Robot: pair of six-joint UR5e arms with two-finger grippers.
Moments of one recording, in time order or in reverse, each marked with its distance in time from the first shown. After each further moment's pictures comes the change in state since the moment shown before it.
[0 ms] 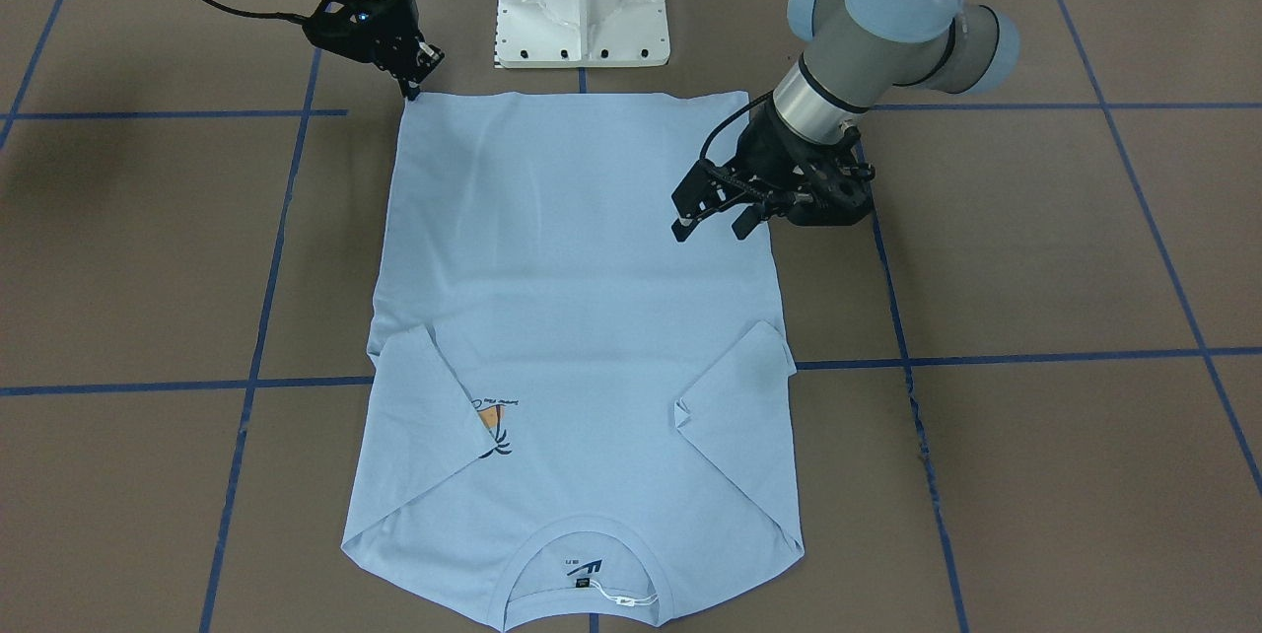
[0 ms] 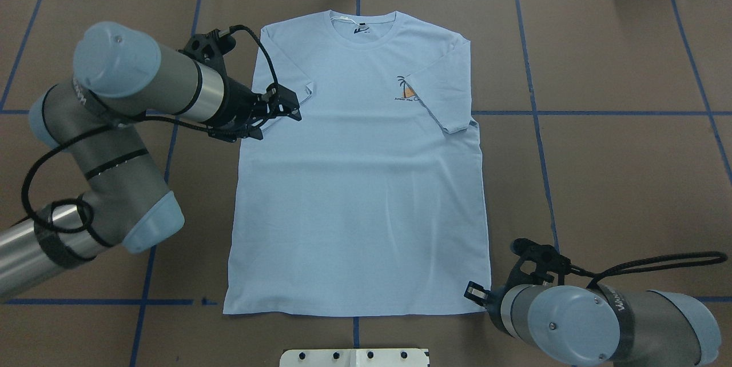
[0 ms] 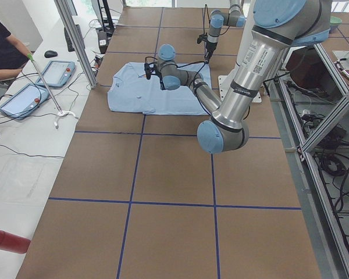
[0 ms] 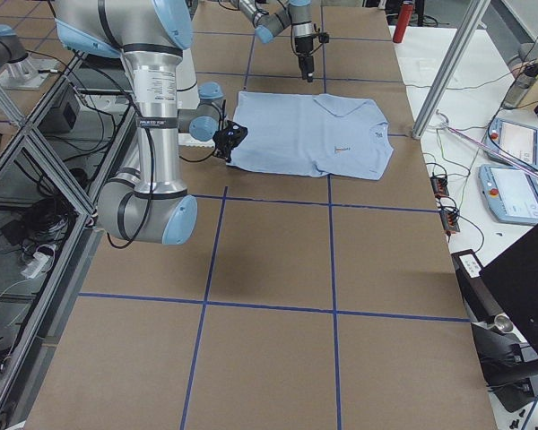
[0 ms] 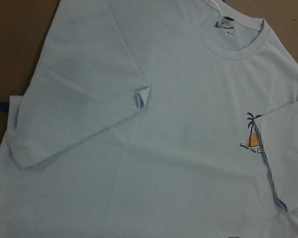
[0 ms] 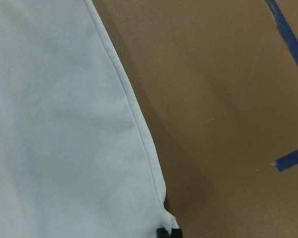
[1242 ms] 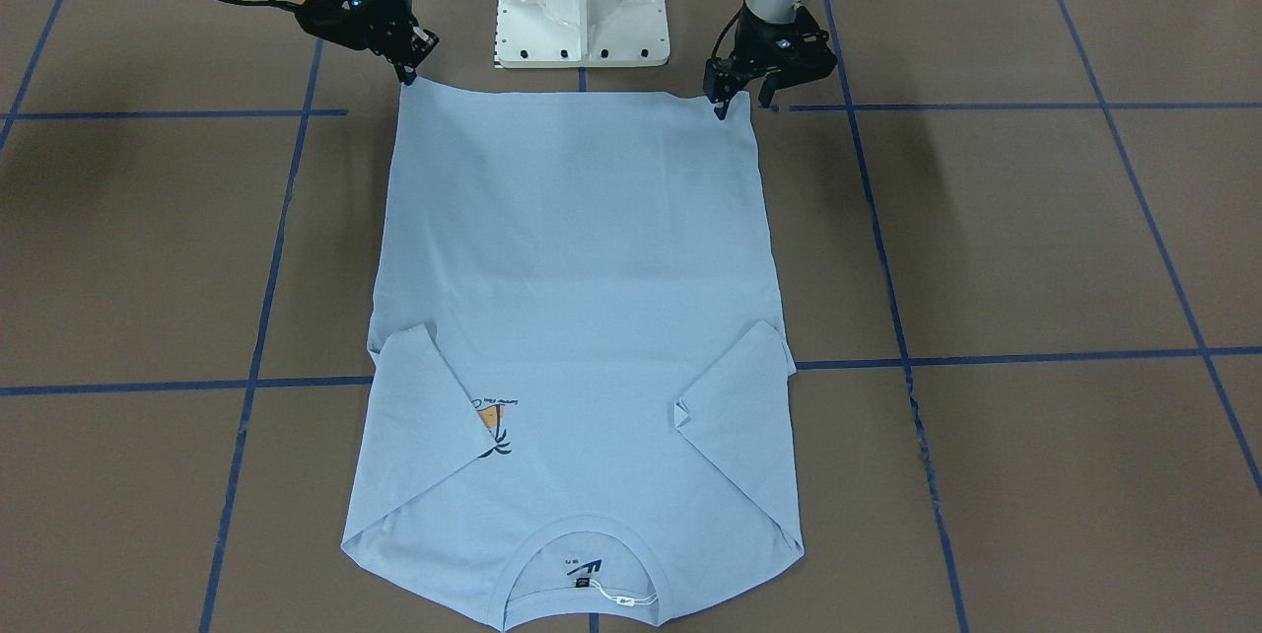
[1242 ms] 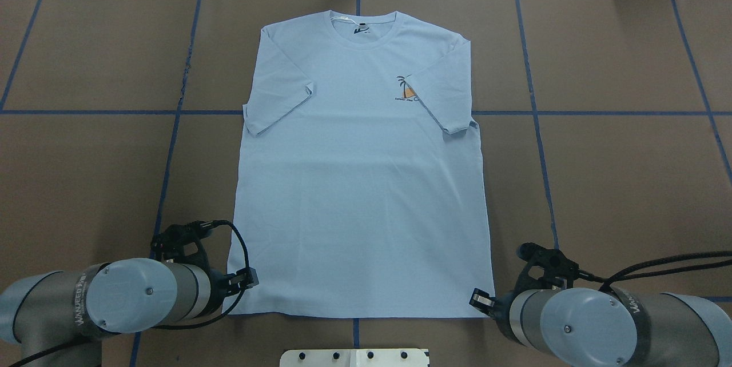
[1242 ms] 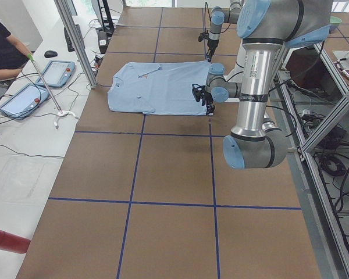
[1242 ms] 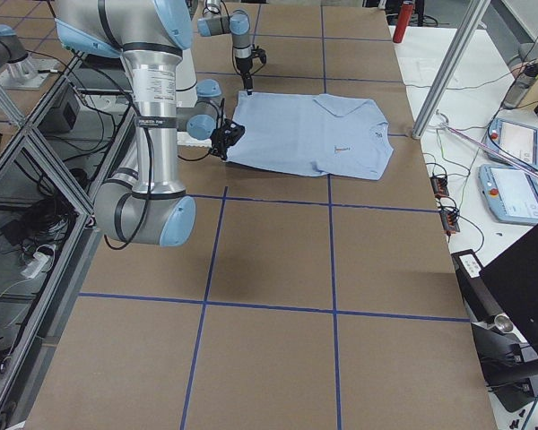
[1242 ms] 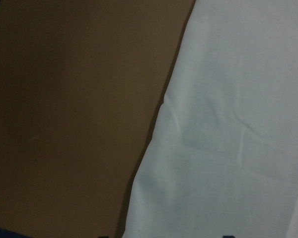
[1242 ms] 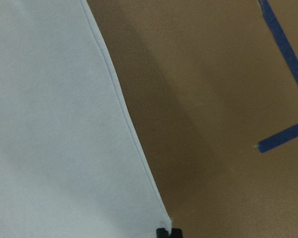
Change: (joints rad) left arm 0.464 0.308 -0.266 0.287 0.336 -0.213; right arm -0.006 -0.024 0.038 0.000 0.031 0.001
